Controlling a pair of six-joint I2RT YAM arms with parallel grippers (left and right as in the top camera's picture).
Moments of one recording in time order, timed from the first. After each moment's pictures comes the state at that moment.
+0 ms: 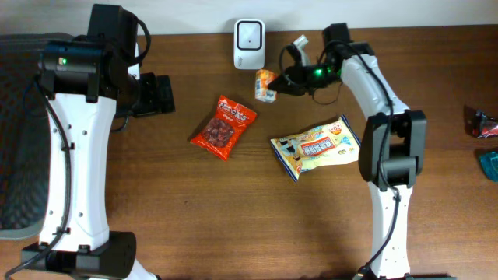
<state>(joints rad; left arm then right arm) -0.12 1.78 2.21 -1.68 -0.10 -0.28 0.09 2.45 2.11 -0.93 -1.14 -0.01</state>
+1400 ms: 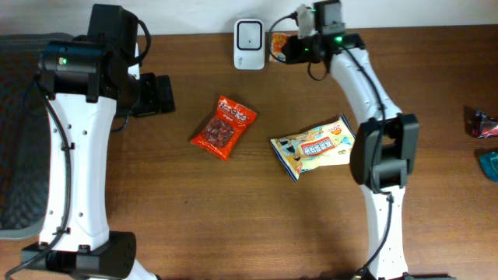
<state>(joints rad) -0.12 1.78 2.21 -1.68 -0.10 -0.28 0.20 2.45 2.26 -0.61 -0.20 0.05</state>
